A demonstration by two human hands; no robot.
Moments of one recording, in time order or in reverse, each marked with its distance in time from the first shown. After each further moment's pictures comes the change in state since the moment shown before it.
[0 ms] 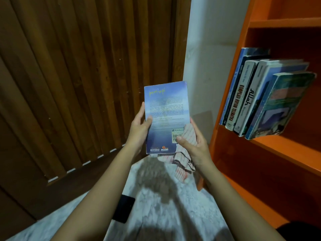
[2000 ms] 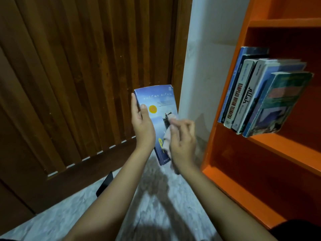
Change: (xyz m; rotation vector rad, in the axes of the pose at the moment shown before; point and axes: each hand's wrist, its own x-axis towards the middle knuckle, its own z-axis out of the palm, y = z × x) left_hand -0.028 0.017 0.032 -0.202 0.336 0.322; right_hand -0.006 0.009 0.046 -0.580 0.345 -0.453
